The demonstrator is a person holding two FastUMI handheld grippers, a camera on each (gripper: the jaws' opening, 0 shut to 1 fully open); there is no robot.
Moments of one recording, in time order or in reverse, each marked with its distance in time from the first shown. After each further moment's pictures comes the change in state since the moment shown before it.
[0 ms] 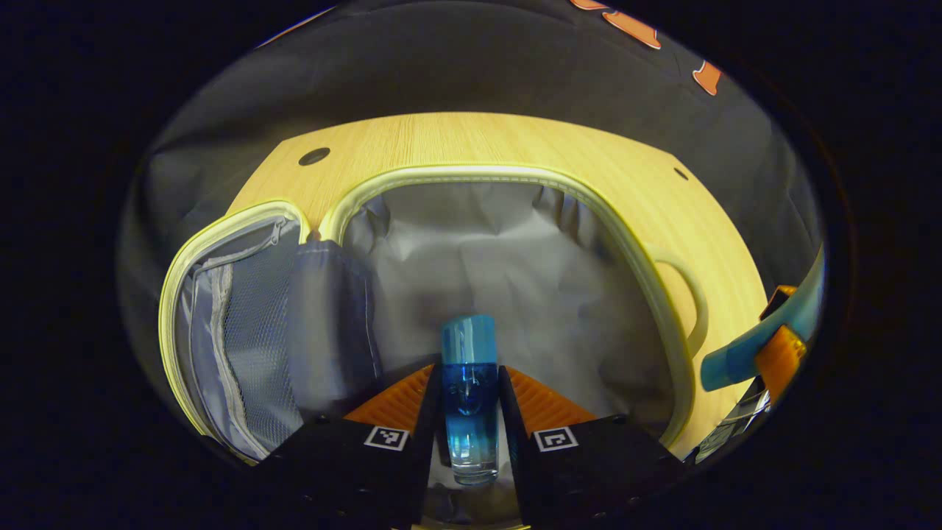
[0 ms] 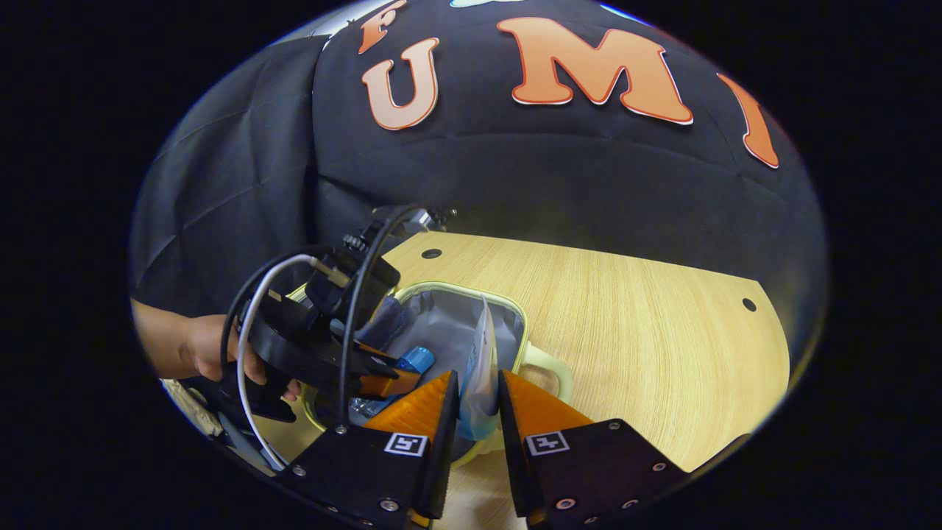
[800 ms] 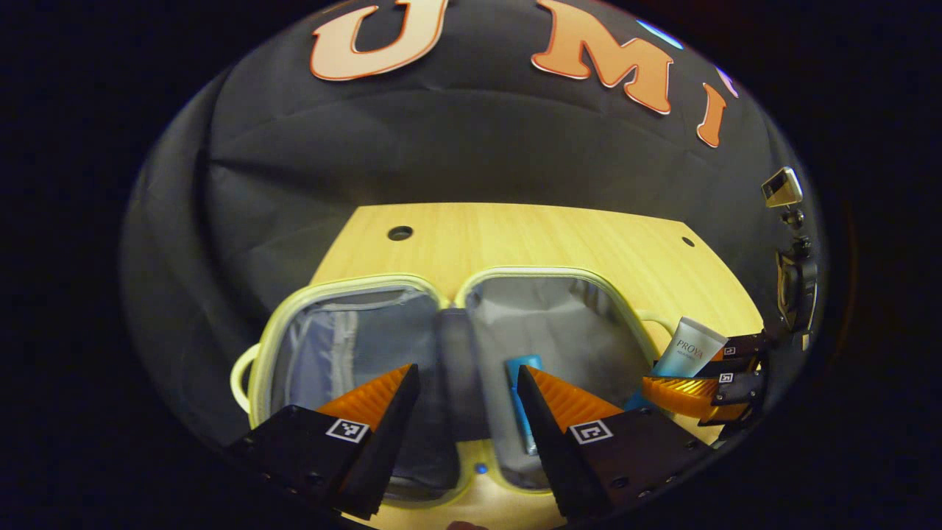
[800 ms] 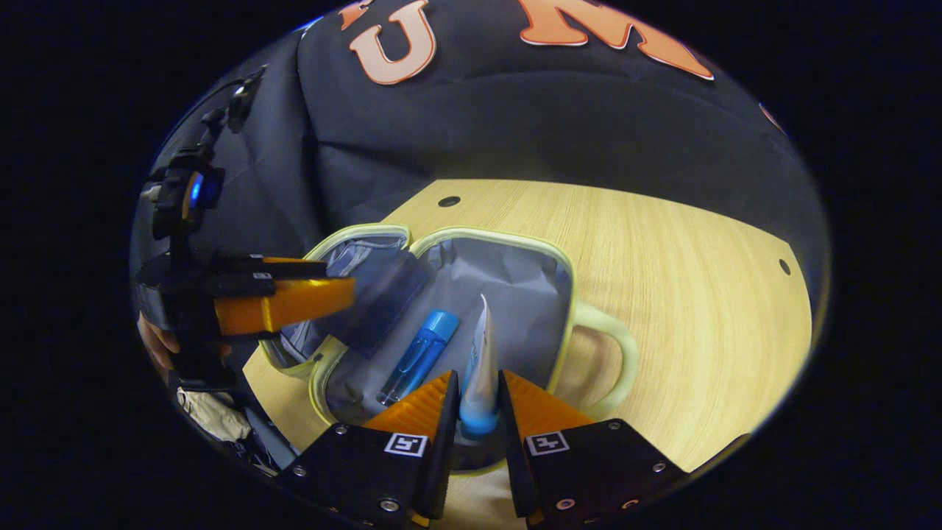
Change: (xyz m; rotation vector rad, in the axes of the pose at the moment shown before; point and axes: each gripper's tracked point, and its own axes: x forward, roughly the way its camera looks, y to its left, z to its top) left arm -0.127 0.082 0.030 -0.044 -0.324 0.161; right arm 0.048 0.038 -0.046 0.067 0.237 0.095
